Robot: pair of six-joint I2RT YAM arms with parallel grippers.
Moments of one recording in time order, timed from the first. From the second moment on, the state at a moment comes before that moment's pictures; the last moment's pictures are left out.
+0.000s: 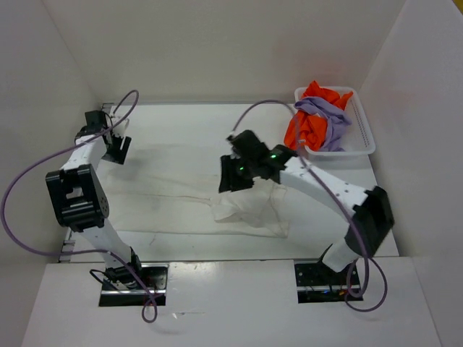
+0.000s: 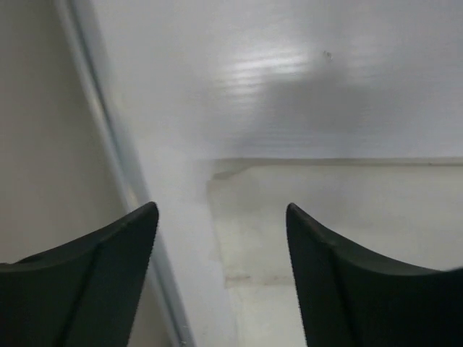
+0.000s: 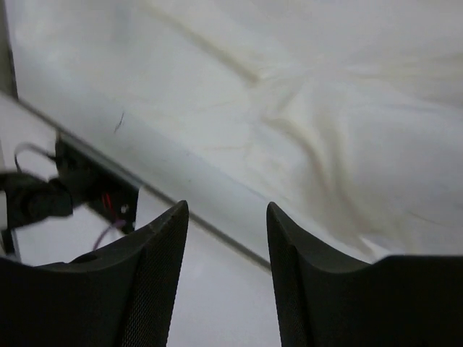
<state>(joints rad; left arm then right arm) 0.29 1.82 1.34 -0.54 -0.04 0.49 0.85 1.61 1.39 -0.70 -0.20 0.59</state>
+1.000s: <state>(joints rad) -0.59 1.40 1.09 -0.80 0.53 0.48 0.48 1.27 0.80 -0.66 -0.18 0.87</state>
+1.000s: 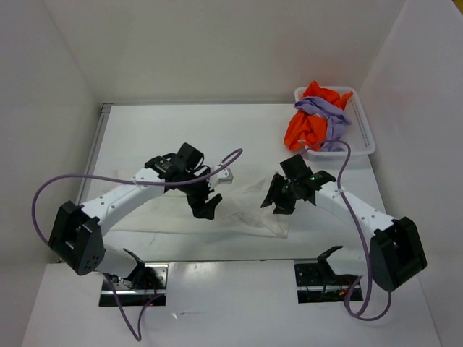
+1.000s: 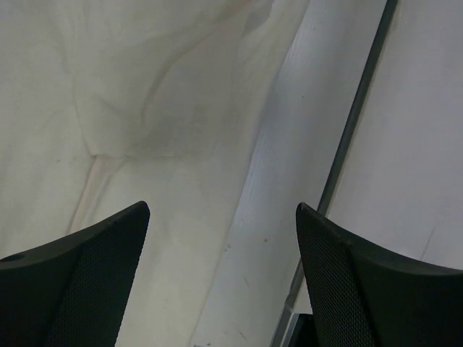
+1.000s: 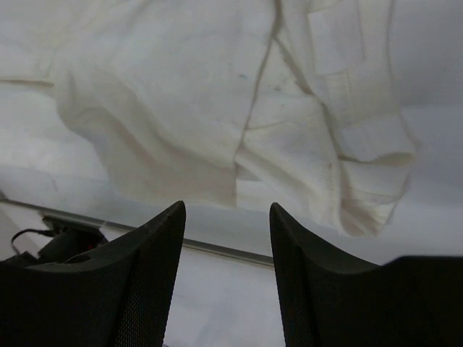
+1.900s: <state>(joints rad) -0.74 1.07 0.83 -0.49 0.01 1.08 0.48 1.24 0.79 -0.61 -0.25 0.88</state>
